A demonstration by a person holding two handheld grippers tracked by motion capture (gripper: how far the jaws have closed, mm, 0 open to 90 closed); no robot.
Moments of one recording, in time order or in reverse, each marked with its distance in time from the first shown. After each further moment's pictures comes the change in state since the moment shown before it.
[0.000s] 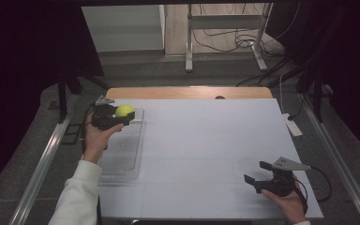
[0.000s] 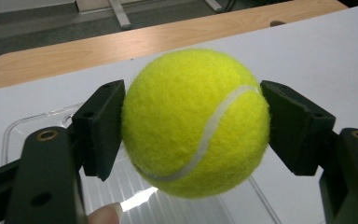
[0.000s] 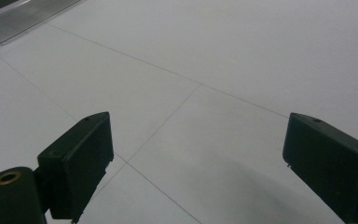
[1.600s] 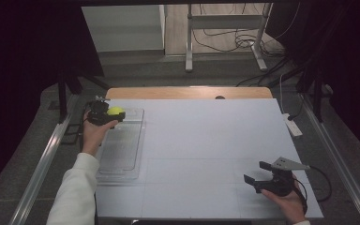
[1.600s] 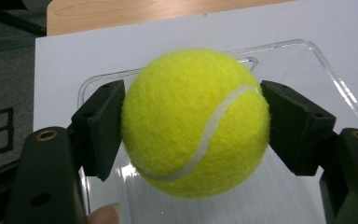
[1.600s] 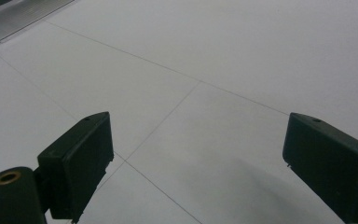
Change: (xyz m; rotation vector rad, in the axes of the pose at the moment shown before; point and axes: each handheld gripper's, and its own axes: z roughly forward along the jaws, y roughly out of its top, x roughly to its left) left arm 0.048 -0.009 0.038 0.152 0.168 -0.073; right arm -0.001 -0.001 0.002 0.009 0.003 0.004
